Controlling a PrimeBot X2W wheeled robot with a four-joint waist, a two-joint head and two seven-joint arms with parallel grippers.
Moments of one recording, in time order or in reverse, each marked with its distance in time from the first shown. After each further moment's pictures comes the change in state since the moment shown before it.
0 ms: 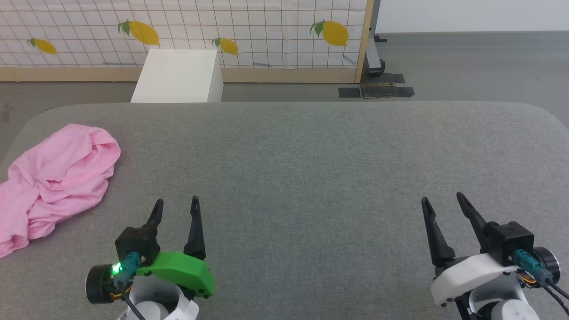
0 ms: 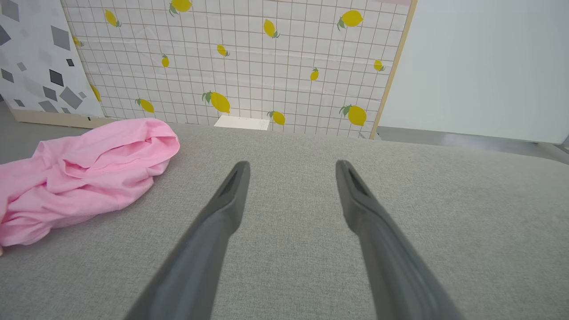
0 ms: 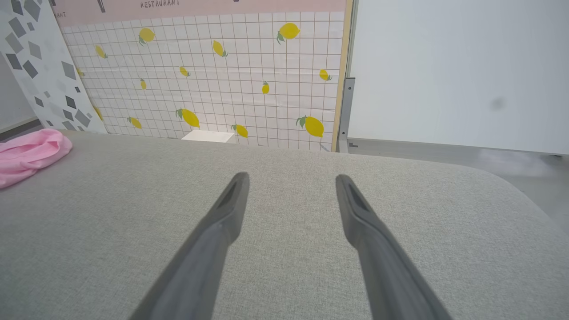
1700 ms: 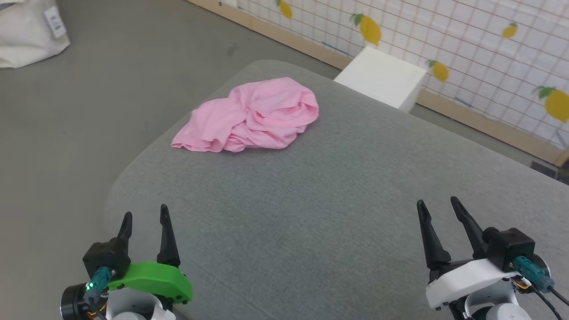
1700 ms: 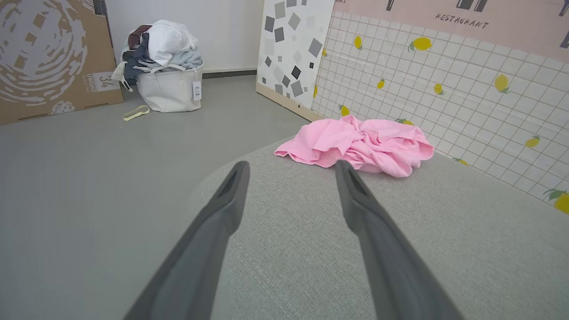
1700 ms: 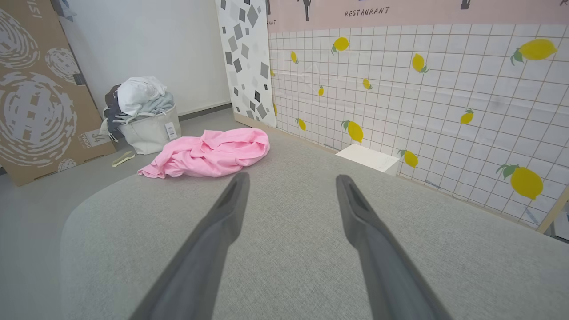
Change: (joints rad) left arm 0.042 0.108 -0.044 -0.025 -0.164 0.142 -0.063; right arm 0.005 0.002 0.024 0.032 0.084 0.000 -0.054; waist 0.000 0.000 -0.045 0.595
